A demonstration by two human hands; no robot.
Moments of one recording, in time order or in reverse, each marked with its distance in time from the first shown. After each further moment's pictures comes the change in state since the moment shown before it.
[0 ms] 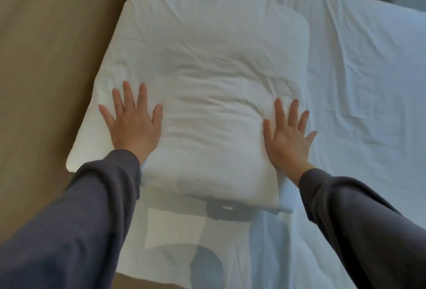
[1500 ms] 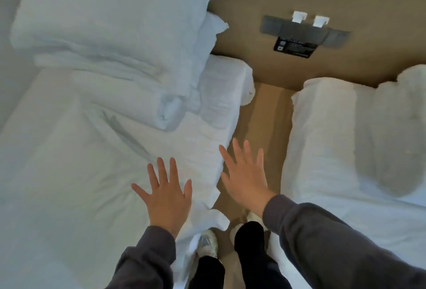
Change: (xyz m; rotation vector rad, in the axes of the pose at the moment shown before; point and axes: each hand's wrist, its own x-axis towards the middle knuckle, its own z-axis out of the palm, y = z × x) left_hand -0.970 0.181 -0.014 -0.430 -0.214 -1.557; right_hand -0.677 0.162 -0.088 -0.913 -0.544 -1.943
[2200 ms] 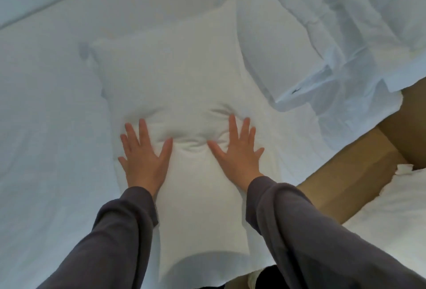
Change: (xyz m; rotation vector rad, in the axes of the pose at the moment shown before) left_hand 0.038 -0.324 0.190 -0.831 0.206 -0.704; right_hand 0.136 -0.329 0.163 0.188 -0.155 -0.215
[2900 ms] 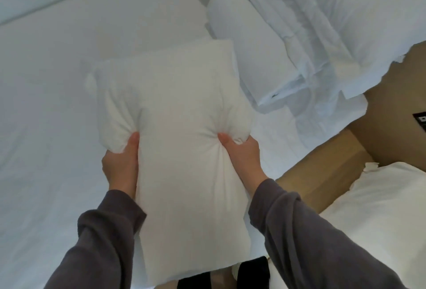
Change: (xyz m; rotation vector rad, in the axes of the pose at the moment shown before) left_hand -0.033 0.009 -0.053 -0.702 0.177 -0.501; right_hand -0.048 -0.002 -0.060 0.857 0.166 0.205
